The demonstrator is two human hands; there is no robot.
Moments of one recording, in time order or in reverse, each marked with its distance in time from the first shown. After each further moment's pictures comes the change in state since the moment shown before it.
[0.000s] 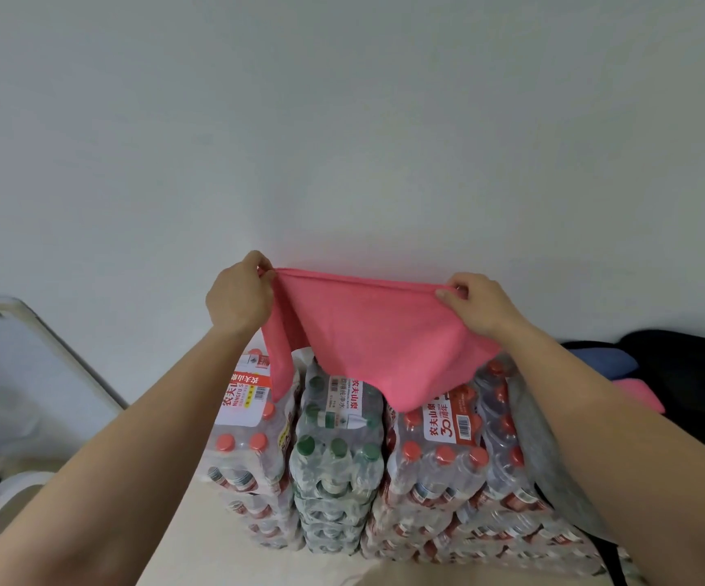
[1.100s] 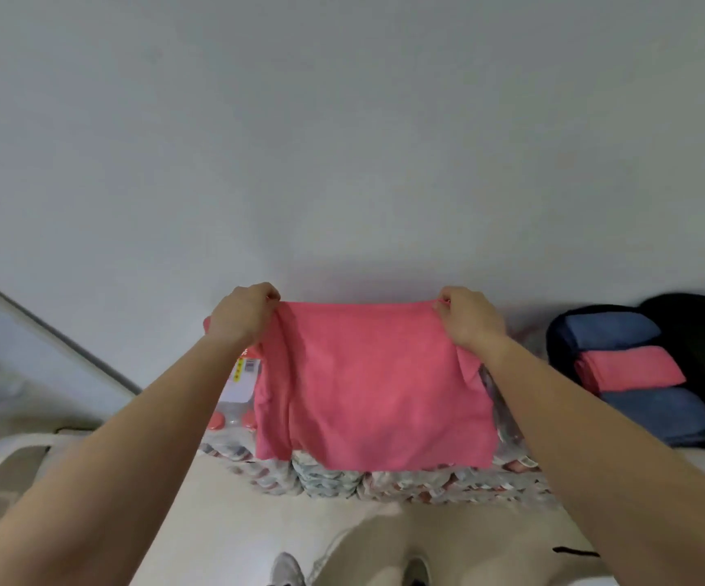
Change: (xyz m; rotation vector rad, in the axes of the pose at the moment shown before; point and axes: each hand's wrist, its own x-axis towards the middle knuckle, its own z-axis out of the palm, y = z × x) left_hand -0.007 -0.066 0.087 0.103 -0.505 0.055; right_hand 0.000 0.040 0.089 -0.248 -0.104 0.247
